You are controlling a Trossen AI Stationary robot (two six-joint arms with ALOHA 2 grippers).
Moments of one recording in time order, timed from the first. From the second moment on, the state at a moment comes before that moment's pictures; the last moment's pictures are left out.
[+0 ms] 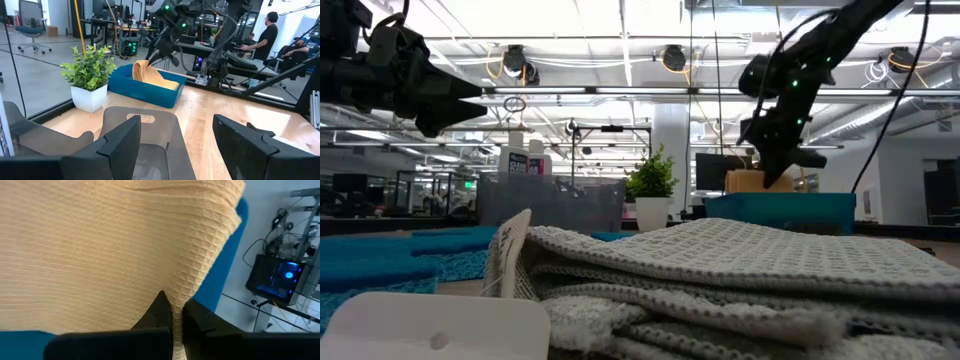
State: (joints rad) left arm 0.17 0.01 0.04 -0.05 -0.09 -0.16; right arm -0.75 1.43 0.92 -0.47 0.23 -1.15
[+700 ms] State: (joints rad) left arm 0.17 0.01 0.04 -0.05 -0.09 -0.16; right arm -0.80 1.64 0.92 -0.31 0.23 -1.11
